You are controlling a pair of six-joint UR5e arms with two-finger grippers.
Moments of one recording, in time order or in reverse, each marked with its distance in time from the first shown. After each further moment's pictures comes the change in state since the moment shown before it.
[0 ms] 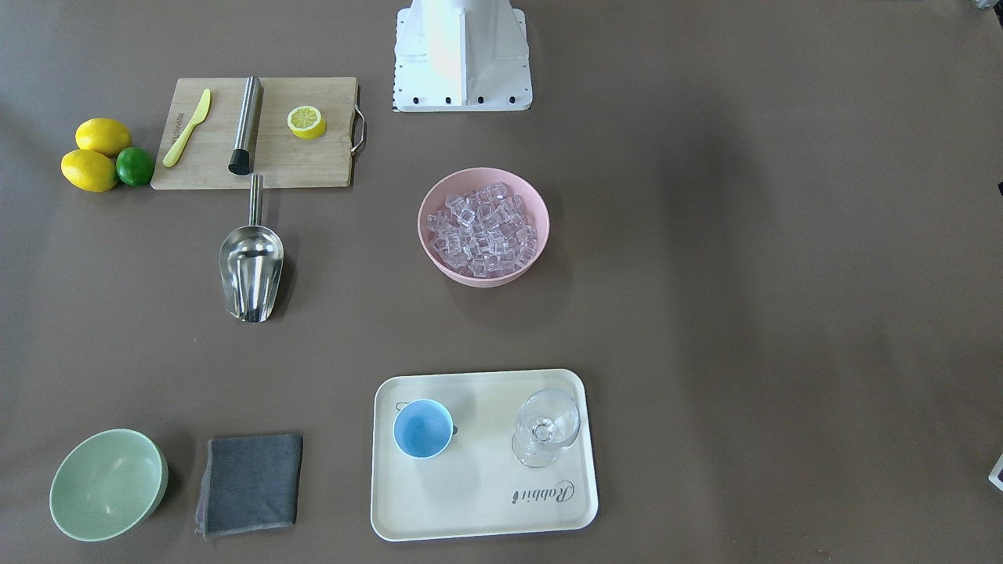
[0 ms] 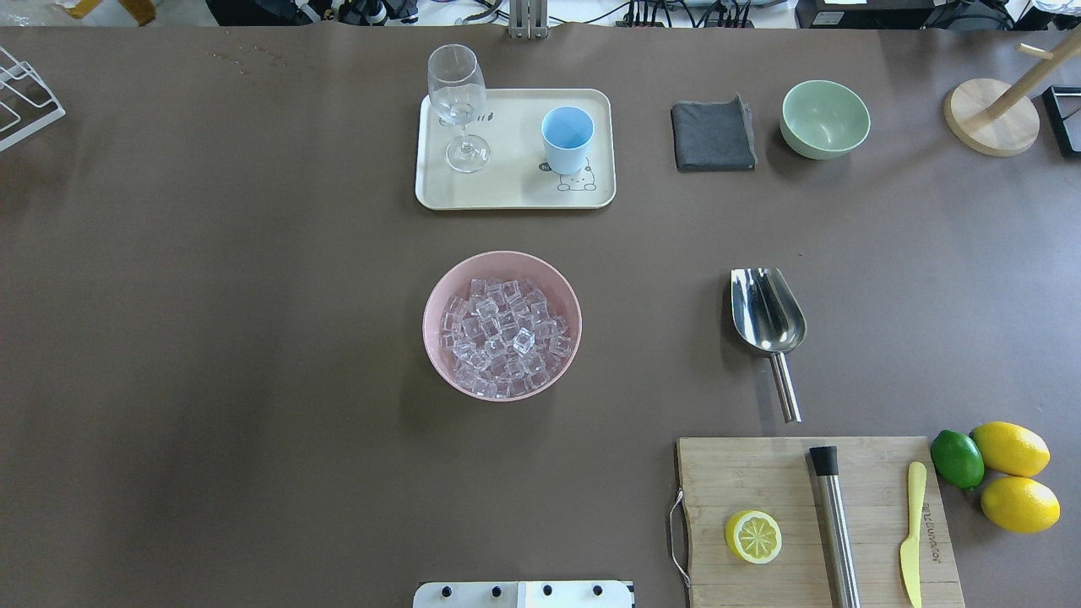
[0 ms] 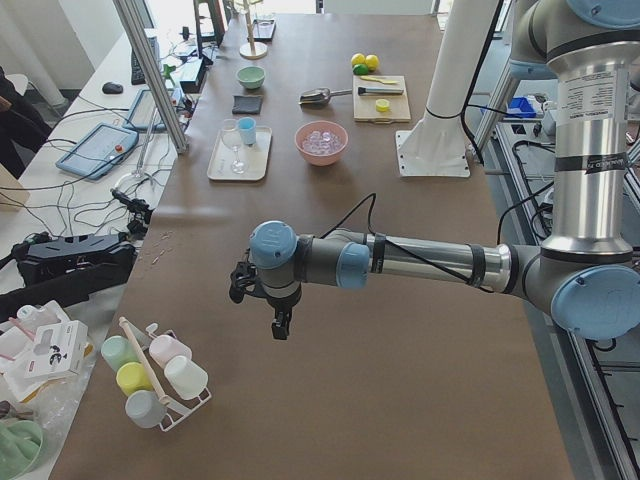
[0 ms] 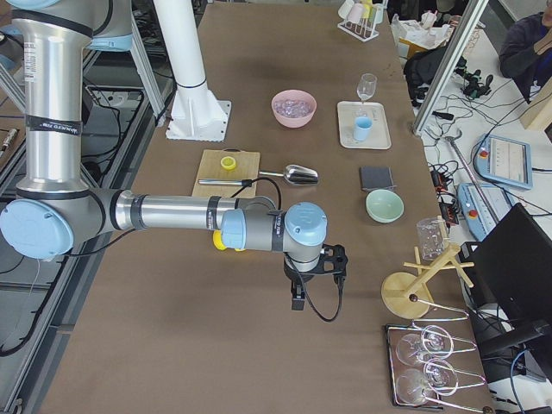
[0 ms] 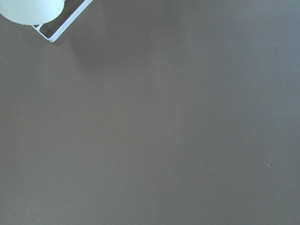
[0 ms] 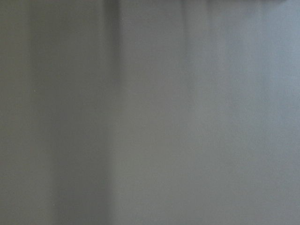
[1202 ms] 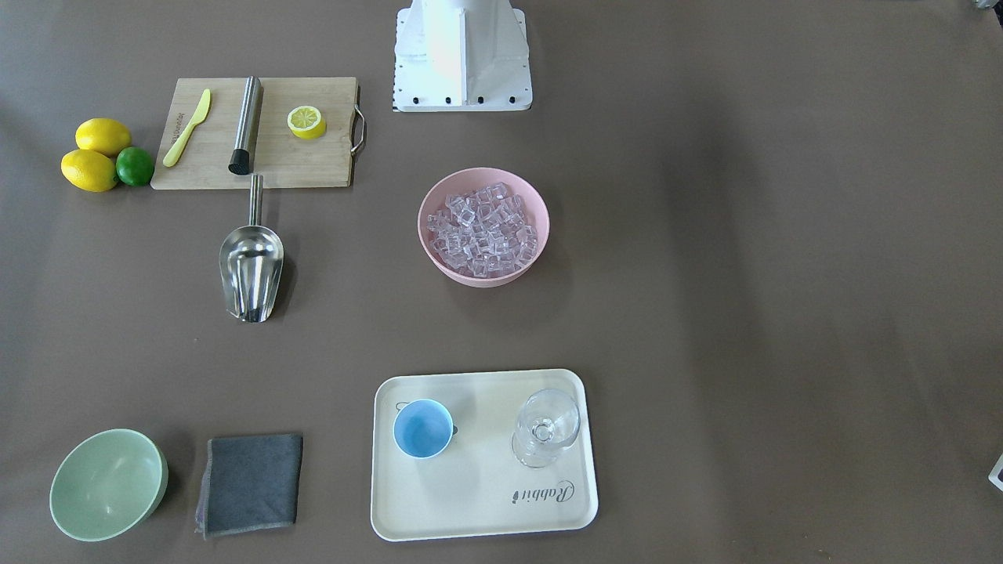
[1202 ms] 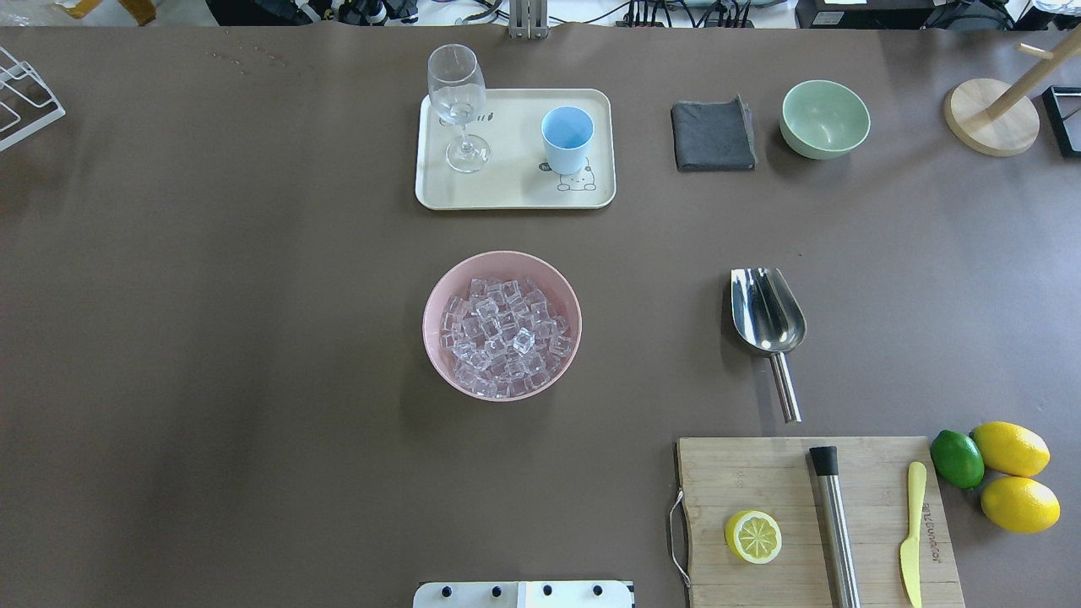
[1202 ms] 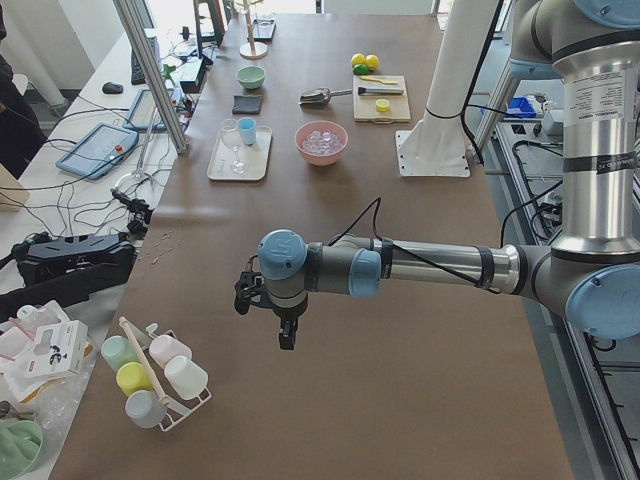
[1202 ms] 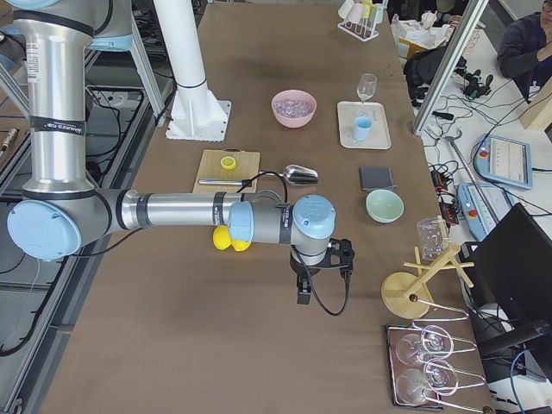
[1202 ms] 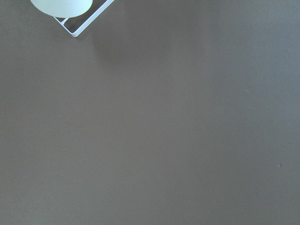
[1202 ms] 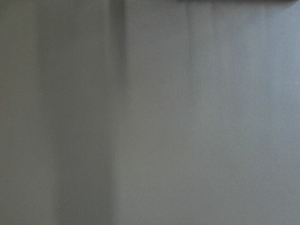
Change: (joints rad) left arm -0.043 0.031 -0.005 0.001 -0.002 0.000; right arm 0.000 0.037 0.009 -0.053 0.007 0.006
